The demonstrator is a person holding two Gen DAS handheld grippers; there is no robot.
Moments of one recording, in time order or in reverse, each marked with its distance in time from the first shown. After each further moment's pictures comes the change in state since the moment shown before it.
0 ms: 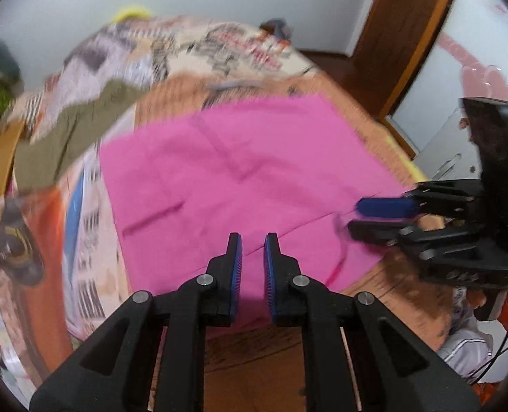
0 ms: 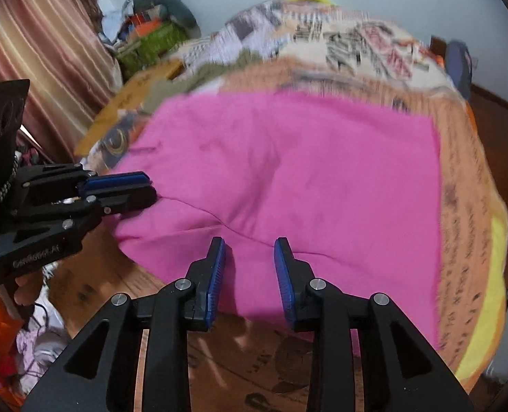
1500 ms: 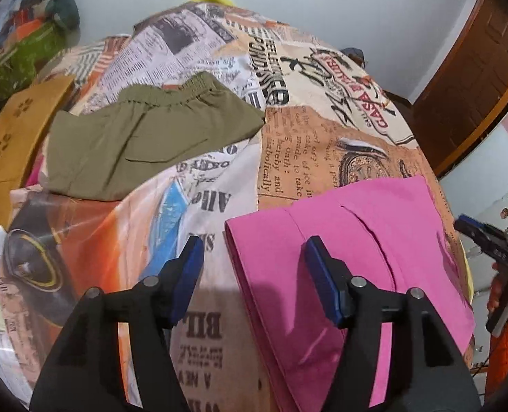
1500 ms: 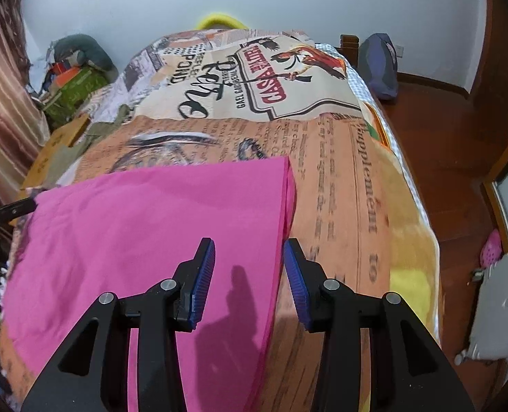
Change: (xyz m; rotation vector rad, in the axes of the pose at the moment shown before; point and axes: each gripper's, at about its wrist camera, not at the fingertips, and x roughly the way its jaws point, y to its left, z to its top) left arm 0.034 0.129 0.072 -0.275 -0.044 0.094; right arm -0.013 -0.135 0.055 0.175 -0.099 -0.253
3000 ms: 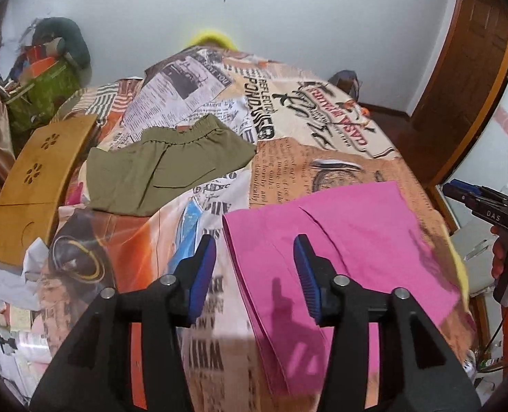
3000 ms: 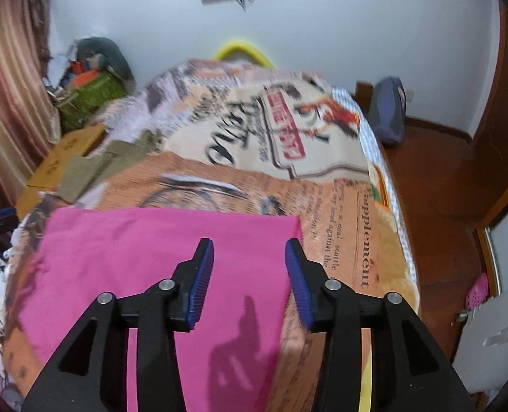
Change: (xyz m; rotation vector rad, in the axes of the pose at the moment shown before) left arm -0.099 -0.029 -0.028 0.062 -0.150 0.061; right arm -0.063 0.036 0.021 -0.121 -0.134 -0.007
